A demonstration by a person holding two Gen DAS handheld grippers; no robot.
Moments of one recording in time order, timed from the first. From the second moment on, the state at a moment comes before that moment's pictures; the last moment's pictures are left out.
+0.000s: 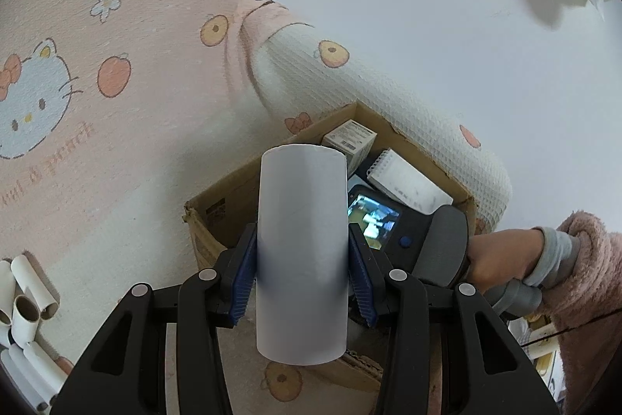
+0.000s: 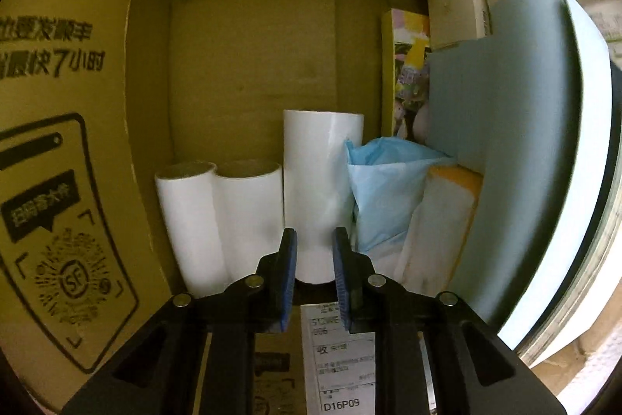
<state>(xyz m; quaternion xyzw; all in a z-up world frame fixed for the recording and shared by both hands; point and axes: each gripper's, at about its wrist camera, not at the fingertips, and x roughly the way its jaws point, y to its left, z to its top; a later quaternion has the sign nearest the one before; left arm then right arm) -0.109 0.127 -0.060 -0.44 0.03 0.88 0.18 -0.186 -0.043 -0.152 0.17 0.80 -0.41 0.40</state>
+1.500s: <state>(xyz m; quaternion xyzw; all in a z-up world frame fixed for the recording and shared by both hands) -0.122 0.122 -0.064 -0.43 0.08 0.89 0.16 -0.165 -0.040 -0.080 0.16 0.75 -0.38 0.51</state>
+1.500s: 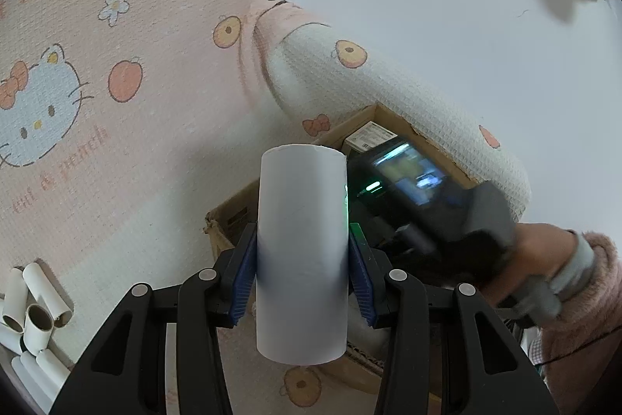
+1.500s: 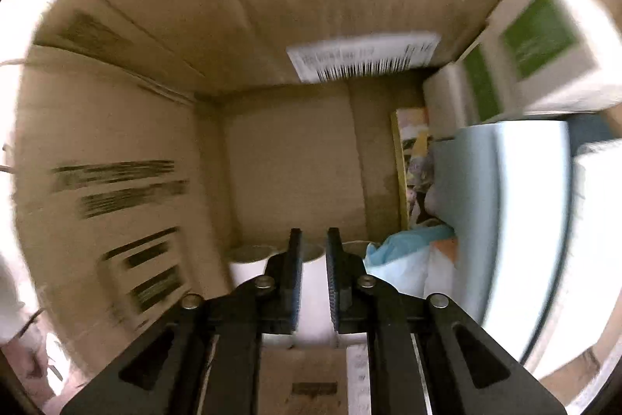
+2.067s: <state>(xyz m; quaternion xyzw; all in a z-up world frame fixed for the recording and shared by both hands) -0.117 0.160 -0.073 -0.43 0.15 0.88 0.15 -0.192 0.007 -0.009 0.10 0.70 -0.41 0.57</state>
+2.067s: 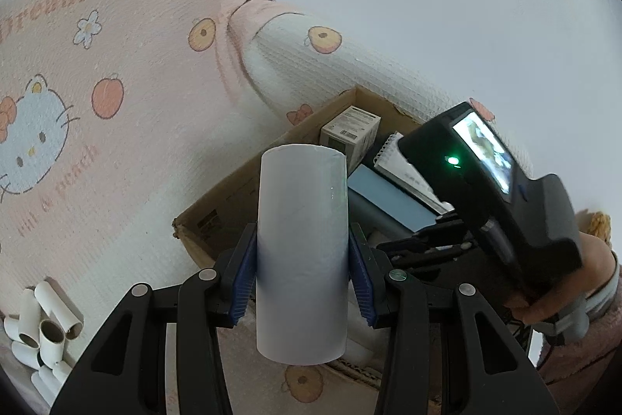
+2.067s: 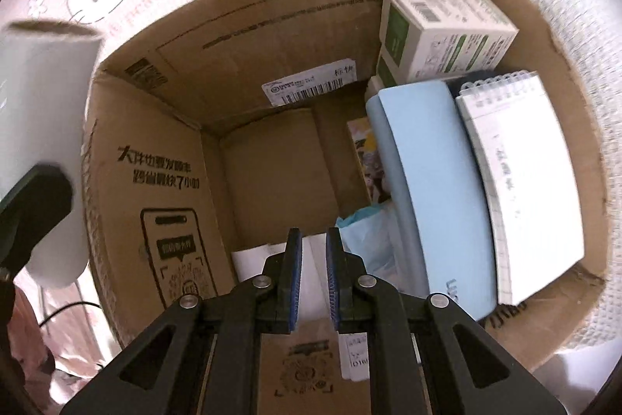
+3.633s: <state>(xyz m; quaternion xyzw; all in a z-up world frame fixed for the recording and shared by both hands) -0.226 0.173 -0.286 -0.73 0.19 0.61 -0.23 -0.200 -0.029 0.071 0.01 0.66 -0.43 0.62</state>
